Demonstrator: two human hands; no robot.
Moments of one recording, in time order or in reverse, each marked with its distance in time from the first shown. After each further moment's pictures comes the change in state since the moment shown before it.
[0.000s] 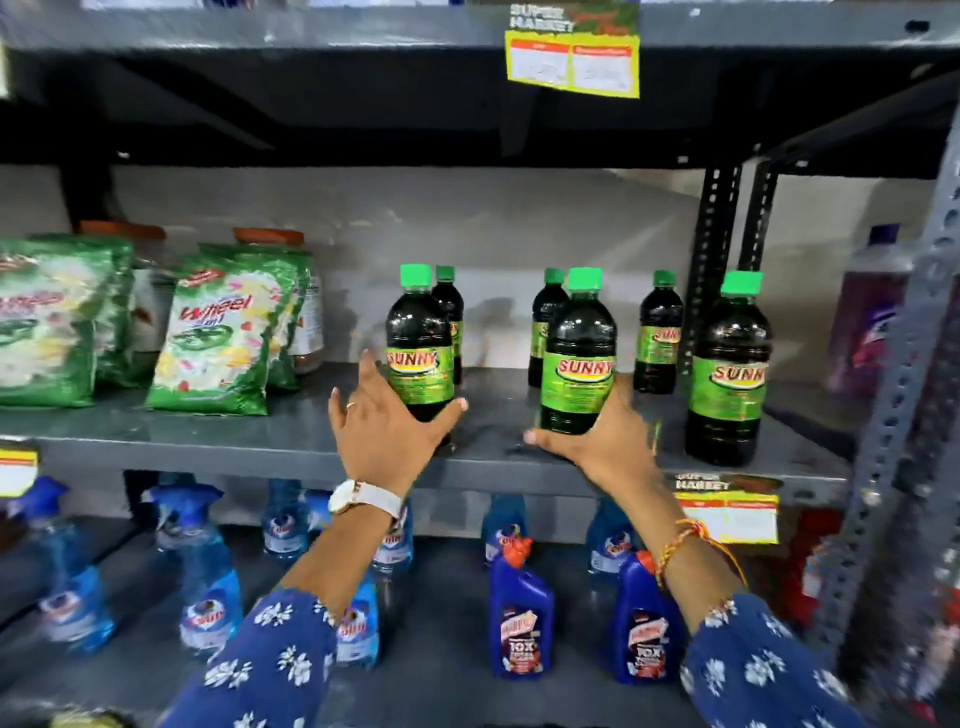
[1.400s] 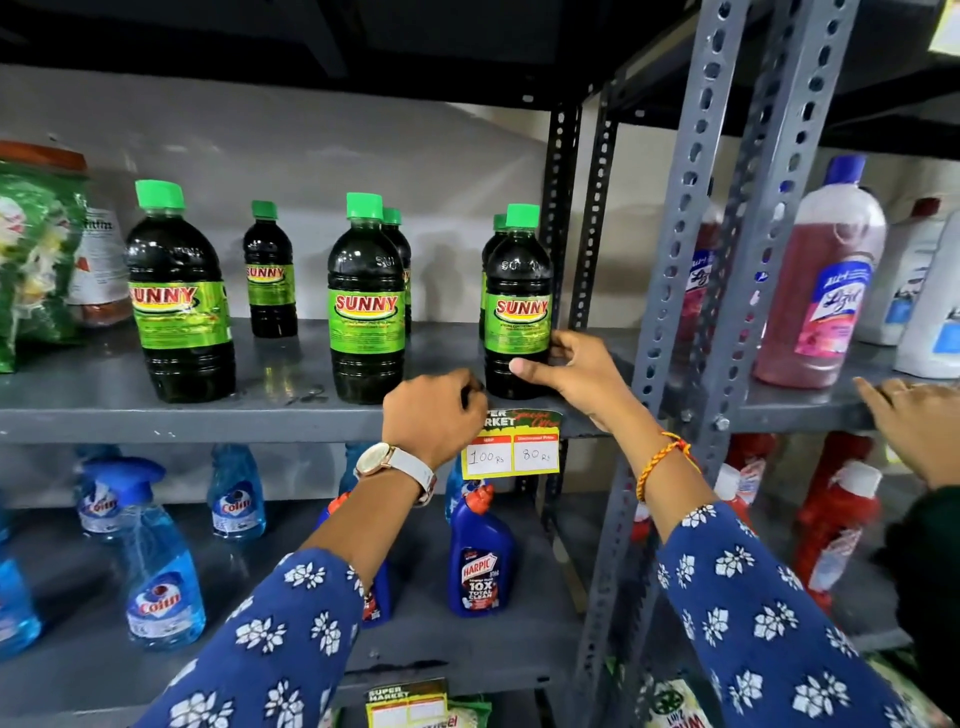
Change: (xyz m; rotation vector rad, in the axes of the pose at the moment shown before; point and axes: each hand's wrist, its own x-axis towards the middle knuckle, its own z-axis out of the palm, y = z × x) left_hand -0.096 0.181 0.094 -0.009 -0.357 0.416; right_hand 0.035 0.100 -0.150 0.213 -0.181 0.008
